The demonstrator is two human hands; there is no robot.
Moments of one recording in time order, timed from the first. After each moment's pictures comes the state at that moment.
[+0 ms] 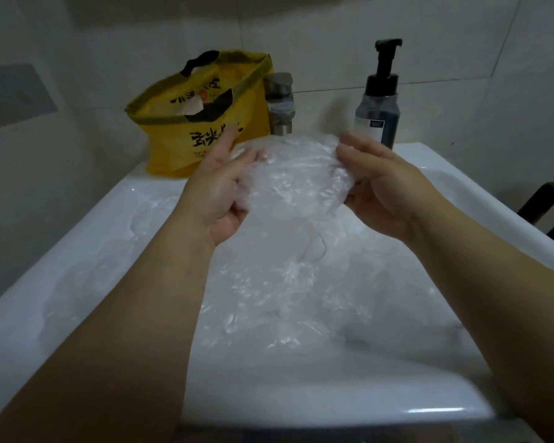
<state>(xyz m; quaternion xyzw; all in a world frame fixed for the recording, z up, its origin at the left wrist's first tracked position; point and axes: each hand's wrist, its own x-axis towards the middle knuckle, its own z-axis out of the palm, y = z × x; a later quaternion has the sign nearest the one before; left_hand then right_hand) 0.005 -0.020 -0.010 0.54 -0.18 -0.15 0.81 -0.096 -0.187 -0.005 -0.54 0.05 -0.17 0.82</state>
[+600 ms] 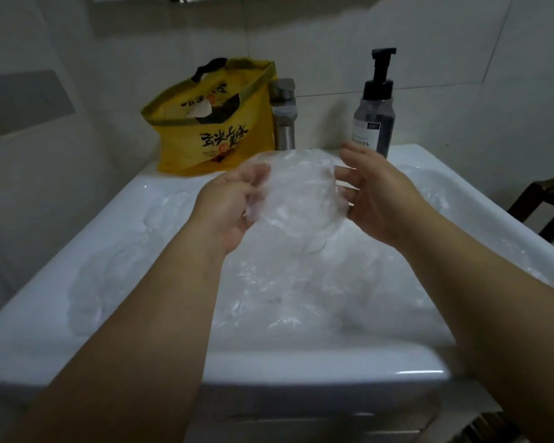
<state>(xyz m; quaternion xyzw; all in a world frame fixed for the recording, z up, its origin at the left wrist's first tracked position) -0.027 -0.013 -0.013 0.62 -0.11 -0.16 0.76 -0.111 -0.175 -0.009 -0.58 0.08 -0.17 0.79</state>
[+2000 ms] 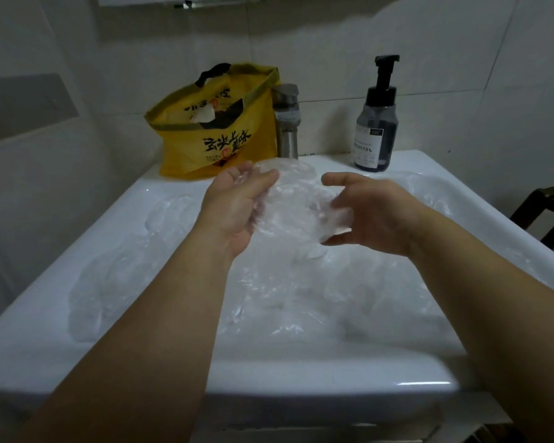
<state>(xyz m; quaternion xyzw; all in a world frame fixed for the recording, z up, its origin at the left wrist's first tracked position) -0.021 -0.020 -0.017 0.57 -0.11 -0.12 0.81 -0.122 -0.172 -0.001 -0.64 0.05 0.01 0.77</state>
